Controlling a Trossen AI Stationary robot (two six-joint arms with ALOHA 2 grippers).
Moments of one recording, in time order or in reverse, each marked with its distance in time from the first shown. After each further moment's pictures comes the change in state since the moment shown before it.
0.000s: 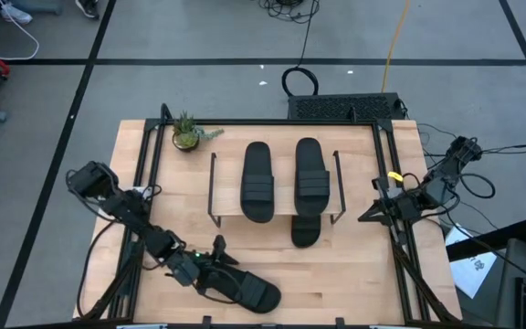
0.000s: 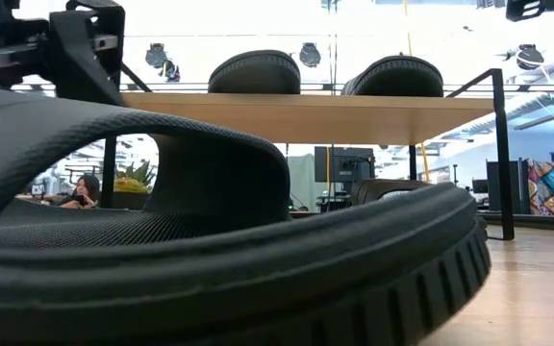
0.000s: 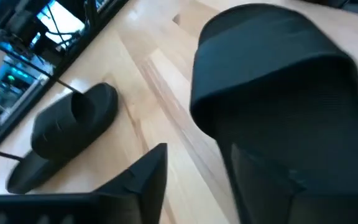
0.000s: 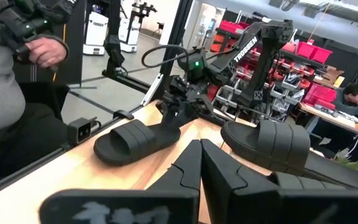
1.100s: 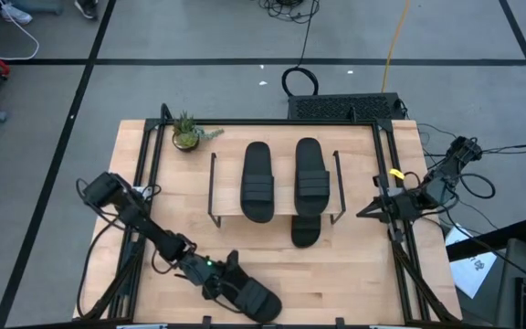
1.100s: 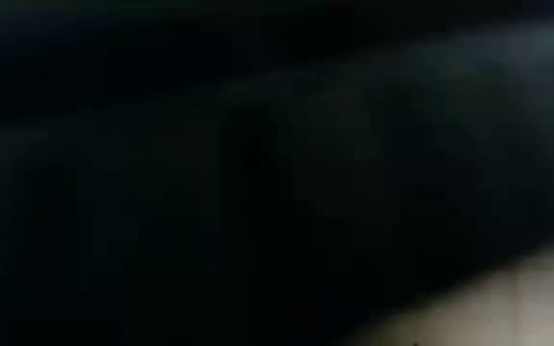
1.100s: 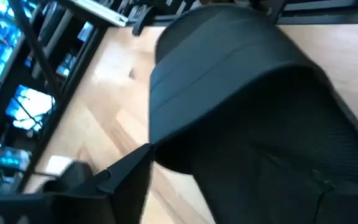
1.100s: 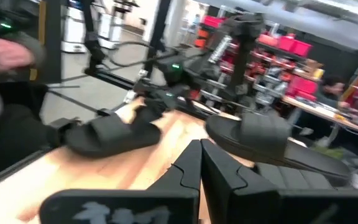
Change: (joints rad) left arm 0.059 0.169 0.053 0.210 0.237 0.367; right arm -0.002 0.000 0.000 0.000 0.066 0.013
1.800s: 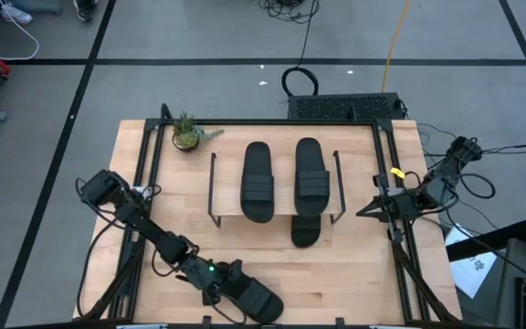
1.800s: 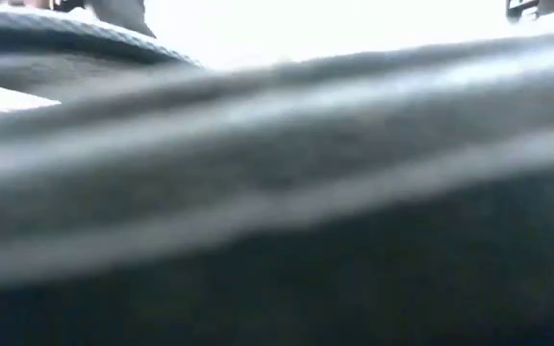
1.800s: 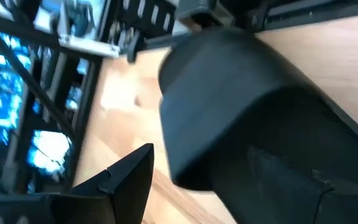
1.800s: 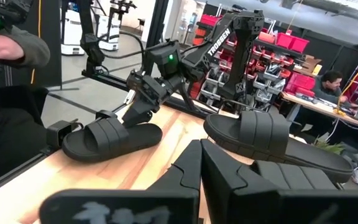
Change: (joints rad) left arm -0.007 -0.033 0.093 -0.143 0.037 0.240; right arm 0.000 0.000 0.000 0.000 0.017 0.023
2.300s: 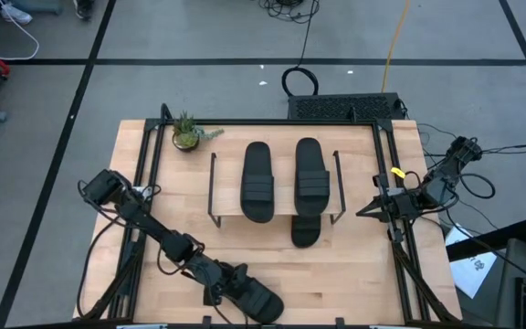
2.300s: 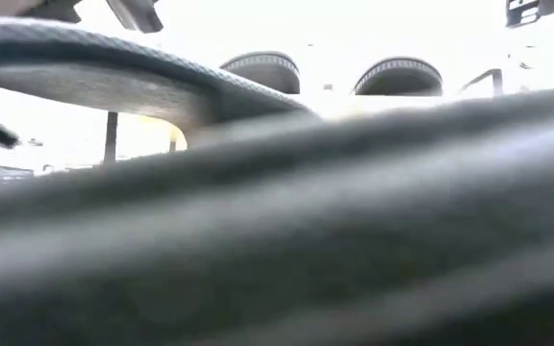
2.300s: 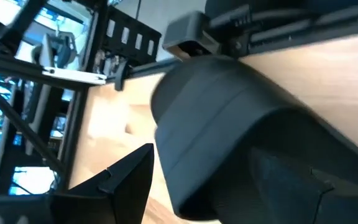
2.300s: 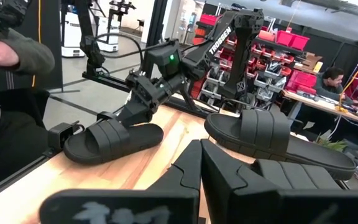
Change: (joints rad) left arm 0.044 0.010 0.054 -0.059 0.165 0.072; right arm 0.000 0.000 0.000 0.000 0.001 0.023
